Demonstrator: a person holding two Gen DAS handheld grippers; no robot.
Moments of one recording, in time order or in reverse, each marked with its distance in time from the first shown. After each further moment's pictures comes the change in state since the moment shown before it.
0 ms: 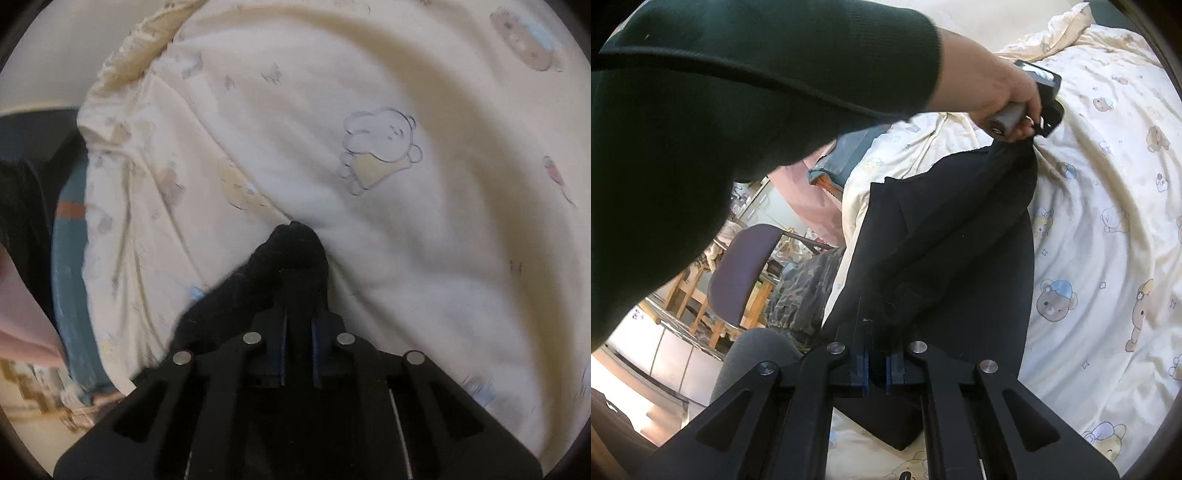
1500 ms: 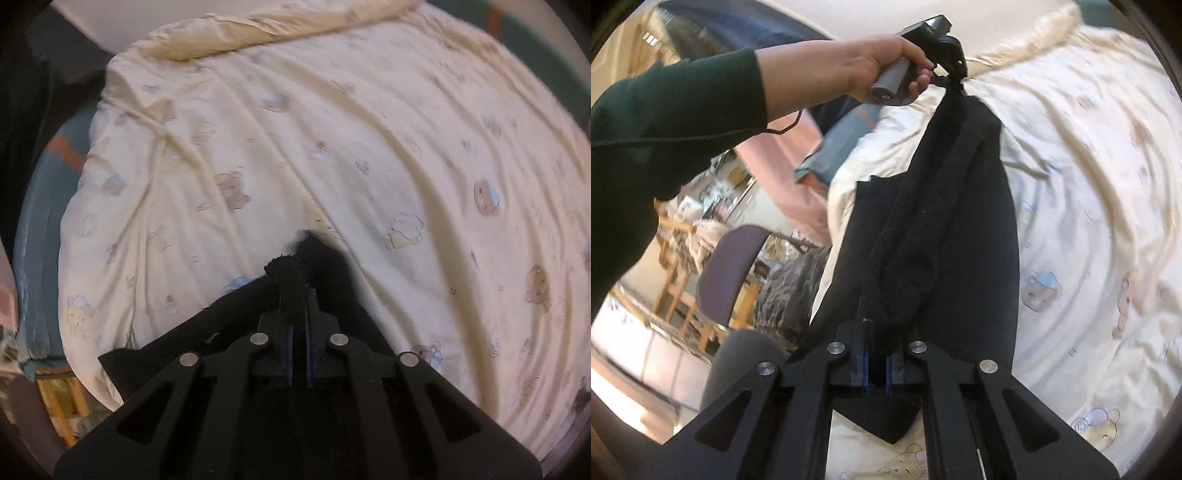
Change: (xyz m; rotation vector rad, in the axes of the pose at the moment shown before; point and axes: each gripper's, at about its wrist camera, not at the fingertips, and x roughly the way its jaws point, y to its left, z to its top) left arm -0.067 0.166 -0.062 -0.337 -0.200 -0.384; right arm -0.001 0.003 -0.004 -0.017 0.004 -0.051
